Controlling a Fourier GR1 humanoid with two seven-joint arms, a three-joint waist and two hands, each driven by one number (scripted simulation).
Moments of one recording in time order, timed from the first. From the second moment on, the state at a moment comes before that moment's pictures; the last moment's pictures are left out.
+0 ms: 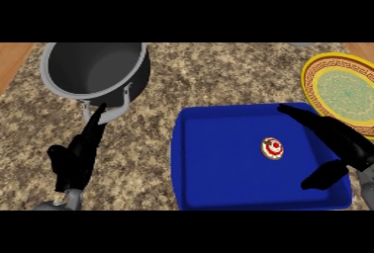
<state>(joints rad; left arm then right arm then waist) -0.03 0.30 -0.27 -1.63 0.13 0.34 0.16 -0.20 -0.66 0.26 -1.59 0.30 0.31 0.06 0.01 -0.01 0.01</state>
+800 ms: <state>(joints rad) 0.00 0.29 -0.24 -1.64 0.12 0.32 0.16 -0.29 -0.60 0.32 -1.50 0.36 0.44 0.14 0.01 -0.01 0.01</state>
